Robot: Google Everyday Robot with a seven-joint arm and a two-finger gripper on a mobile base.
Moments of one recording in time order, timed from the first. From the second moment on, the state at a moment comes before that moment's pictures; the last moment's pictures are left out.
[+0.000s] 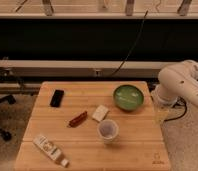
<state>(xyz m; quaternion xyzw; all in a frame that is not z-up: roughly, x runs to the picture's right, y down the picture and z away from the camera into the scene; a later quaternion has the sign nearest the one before) 0.285 0.105 0.684 -0.28 0.02 0.02 0.96</state>
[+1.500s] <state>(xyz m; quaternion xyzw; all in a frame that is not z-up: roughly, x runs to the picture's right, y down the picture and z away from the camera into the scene) 0.174 0.008 0.761 -0.29 0.02 -0.02 0.96</state>
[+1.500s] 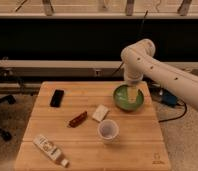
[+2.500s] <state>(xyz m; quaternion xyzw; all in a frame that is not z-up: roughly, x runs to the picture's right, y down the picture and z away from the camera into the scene) 0.065 0.028 0.771 -0.30 -0.03 -0.12 0.95</state>
